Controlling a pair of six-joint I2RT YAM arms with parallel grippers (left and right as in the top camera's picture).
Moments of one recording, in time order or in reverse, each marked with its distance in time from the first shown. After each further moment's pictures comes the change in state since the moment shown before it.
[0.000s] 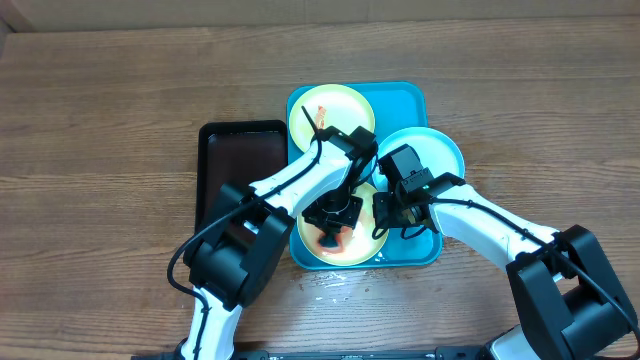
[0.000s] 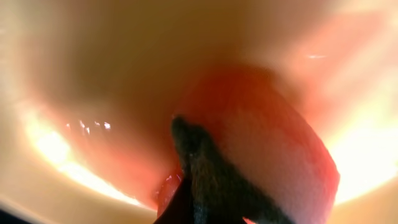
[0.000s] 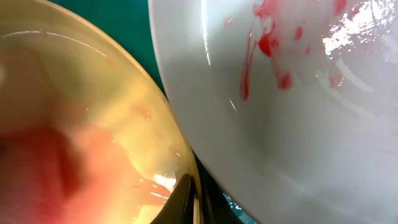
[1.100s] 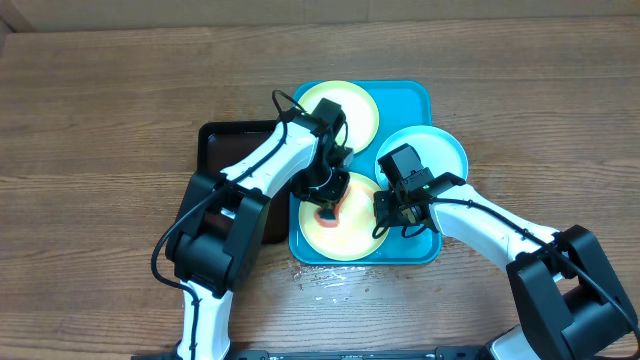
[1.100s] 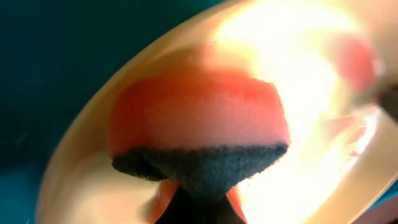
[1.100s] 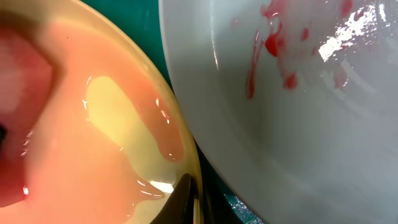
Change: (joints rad) left arm 0.150 0.003 0.016 0.174 0.199 0.281; right arm 0.000 0.000 0.001 0.005 0.026 0.001
